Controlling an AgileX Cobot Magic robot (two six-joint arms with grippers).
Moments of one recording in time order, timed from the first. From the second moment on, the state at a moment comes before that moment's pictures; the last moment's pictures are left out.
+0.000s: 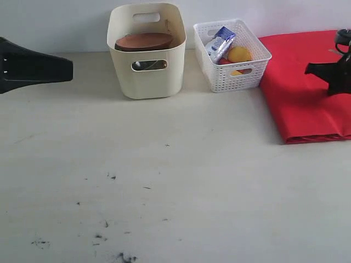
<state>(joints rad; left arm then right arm) 0.03 1.32 -0.76 1.75 -1.22 -1.73 -0.17 2.25 -1.46 -0.14 0.38 0.38</state>
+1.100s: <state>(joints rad) 0.03 0.37 -0.29 1.76 -0.59 -1.90 -0.16 0.98 -0.71 -0.01 0.36 0.38</state>
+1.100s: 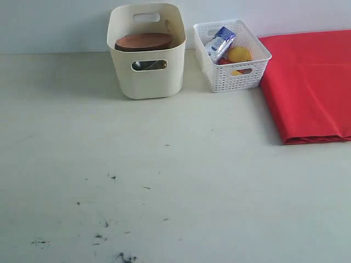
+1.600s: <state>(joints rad) -0.16 0.28 -0.23 1.76 -0.48 -1.84 -0.16 0.45 -0.57 0.00 0.40 0.39</state>
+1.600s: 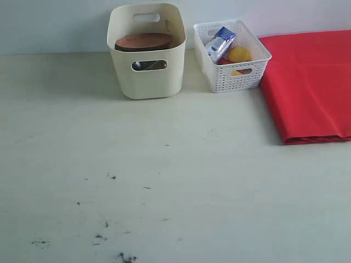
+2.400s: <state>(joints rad) 0.11 0.01 -0.12 0.93 -0.13 -1.13 -0.16 0.45 -0.57 0.00 0.40 0.39</state>
